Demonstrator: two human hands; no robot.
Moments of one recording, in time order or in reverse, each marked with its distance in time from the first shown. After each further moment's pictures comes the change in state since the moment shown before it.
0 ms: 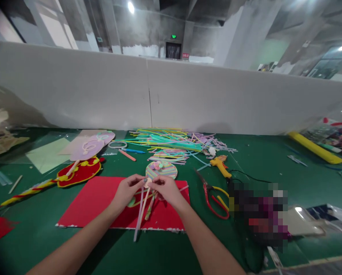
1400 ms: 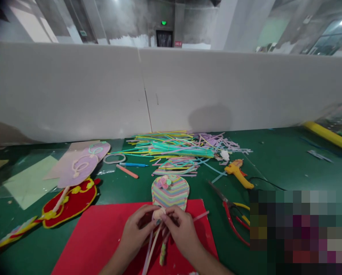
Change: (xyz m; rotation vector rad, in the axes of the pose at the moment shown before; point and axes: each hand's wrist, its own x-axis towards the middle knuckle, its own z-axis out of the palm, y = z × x) left_hand 0.001 -0.002 -0.006 0.120 -0.176 -0.046; right_hand -0.007 0.017 0.024 0.042 0.241 0.003
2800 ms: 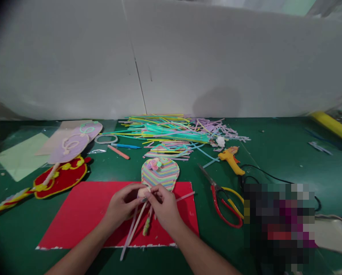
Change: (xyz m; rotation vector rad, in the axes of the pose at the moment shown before) left_hand 0.002 0.000 0.003 0.127 0.011 -0.030; right_hand 0.003 0.001 -0.004 0.005 -0.045 -0.014
